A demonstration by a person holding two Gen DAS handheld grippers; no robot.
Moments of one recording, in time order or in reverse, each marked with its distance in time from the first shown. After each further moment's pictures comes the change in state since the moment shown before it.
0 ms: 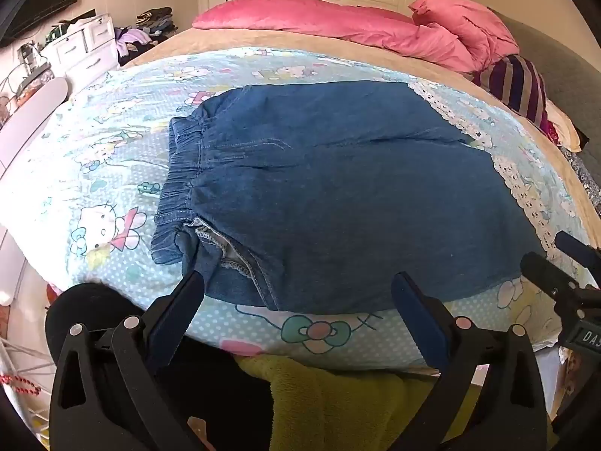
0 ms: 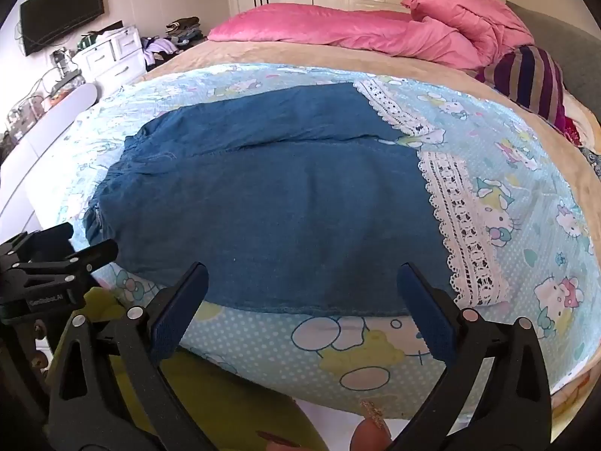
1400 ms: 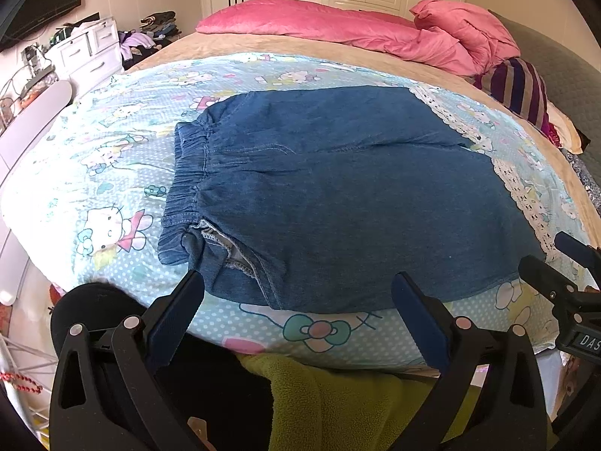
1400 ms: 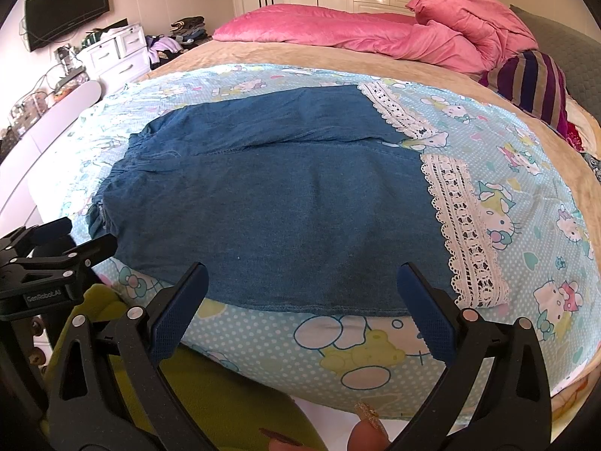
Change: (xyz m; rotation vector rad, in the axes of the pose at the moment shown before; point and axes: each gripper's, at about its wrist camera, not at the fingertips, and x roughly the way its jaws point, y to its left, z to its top) left arm -0.010 0.003 -0.002 -0.004 -0.019 0.011; right arm 0.001 0.001 -0.001 -0.015 0.009 0.005
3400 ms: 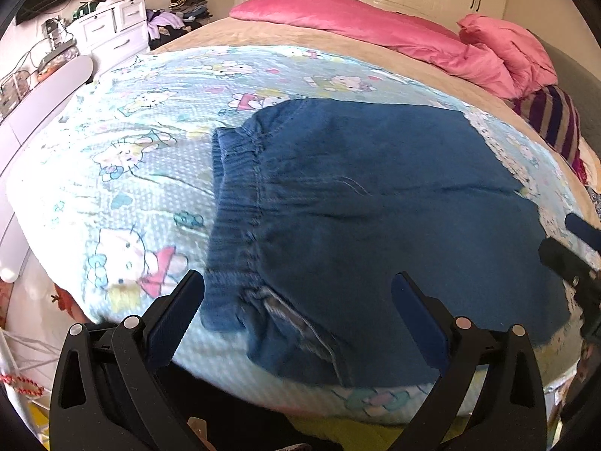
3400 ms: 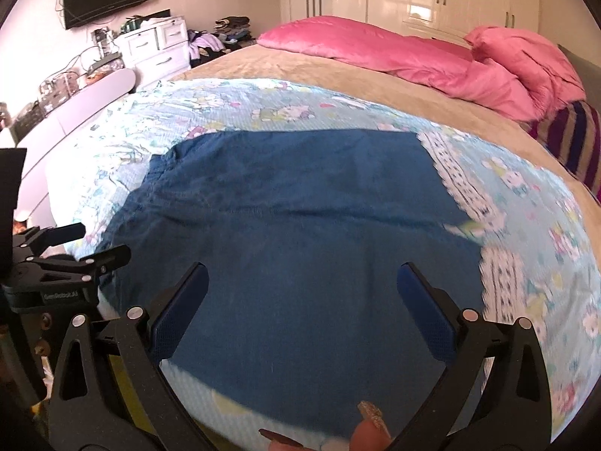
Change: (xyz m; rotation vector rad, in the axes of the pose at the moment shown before) left arm 0.046 0.053 0.053 -0.109 0.038 0.062; right arm 0.053 0.037 0.089 -0.163 -0.039 0.108
